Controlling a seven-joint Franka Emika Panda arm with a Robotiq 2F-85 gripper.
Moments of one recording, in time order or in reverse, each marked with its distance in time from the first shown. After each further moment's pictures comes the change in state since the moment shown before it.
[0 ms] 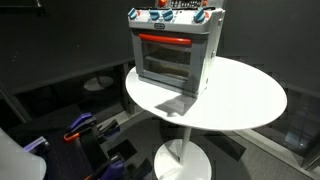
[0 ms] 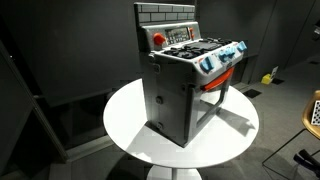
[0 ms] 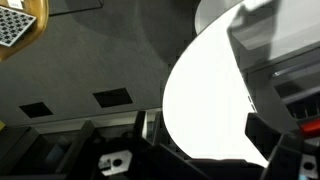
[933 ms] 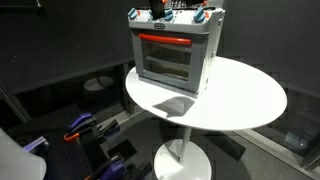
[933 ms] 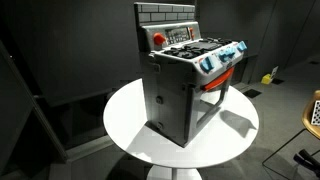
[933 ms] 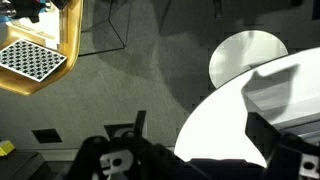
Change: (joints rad) arm -0.028 -0.142 0.006 -0.086 -0.091 -0.239 -0.041
